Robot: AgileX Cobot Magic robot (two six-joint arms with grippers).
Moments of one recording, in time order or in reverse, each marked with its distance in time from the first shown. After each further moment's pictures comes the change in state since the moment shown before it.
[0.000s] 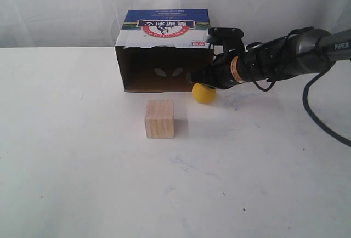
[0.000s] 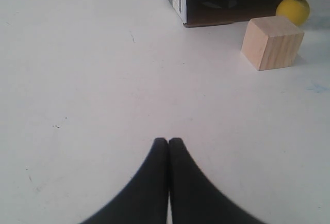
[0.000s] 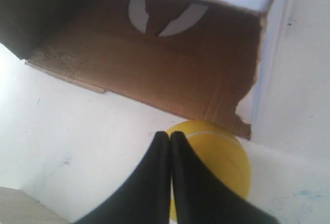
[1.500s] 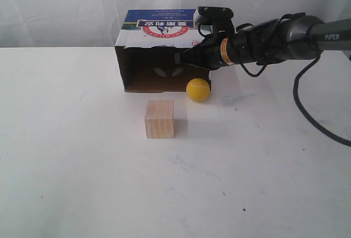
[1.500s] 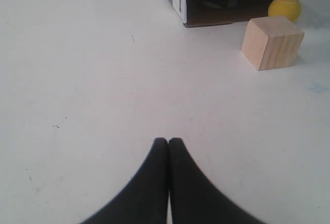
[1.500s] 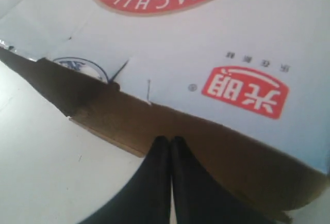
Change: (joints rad) left arm 0.000 0.000 0.000 0.000 0.000 0.000; right arm 0.023 0.024 -0.148 -0.007 -0.058 0.019
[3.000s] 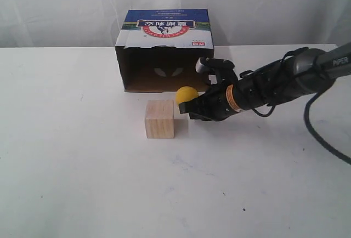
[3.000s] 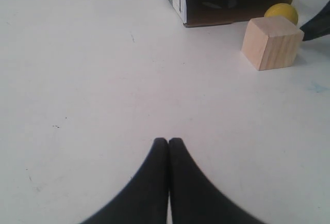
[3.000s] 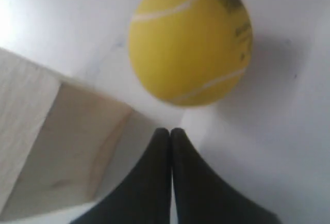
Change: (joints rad) left arm 0.000 0.000 0.000 0.000 0.000 0.000; right arm 0.017 -0.048 0.308 -0.004 -0.056 0.053
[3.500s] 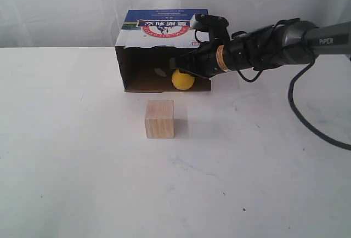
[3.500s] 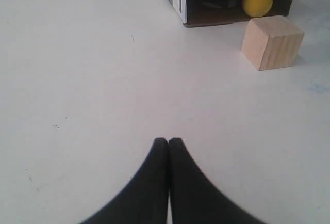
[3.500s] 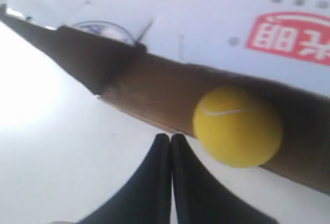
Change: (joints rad) left arm 0.000 0.000 0.000 0.000 0.000 0.000; right arm -0.002 0.064 -0.295 -0.001 -0.014 0.035
